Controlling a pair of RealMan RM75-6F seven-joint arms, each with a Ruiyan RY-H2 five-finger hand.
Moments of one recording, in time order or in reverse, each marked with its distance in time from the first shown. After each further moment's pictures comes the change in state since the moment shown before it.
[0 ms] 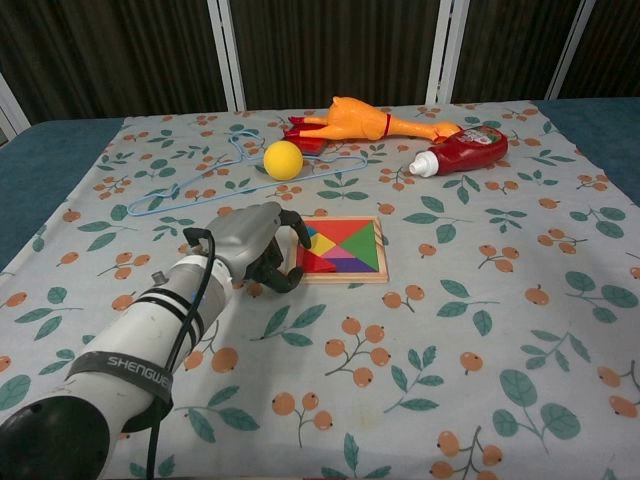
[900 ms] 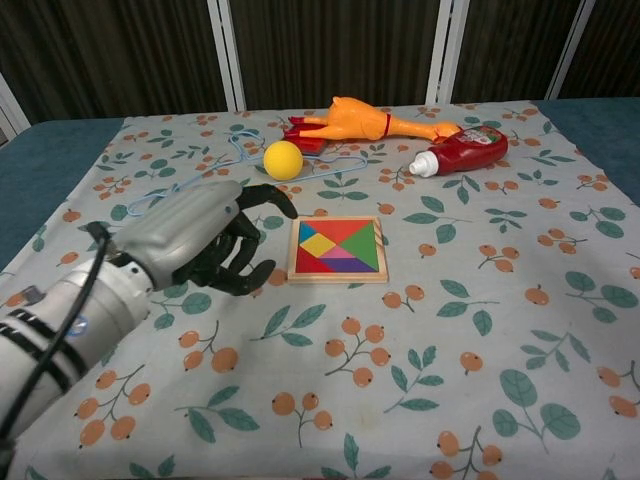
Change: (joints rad) left arm 0.141 0.270 0.235 -0.340 0.302 0.181 -0.108; right arm 0.000 -0.004 0.001 0.000 -0.001 -0.003 -0.019
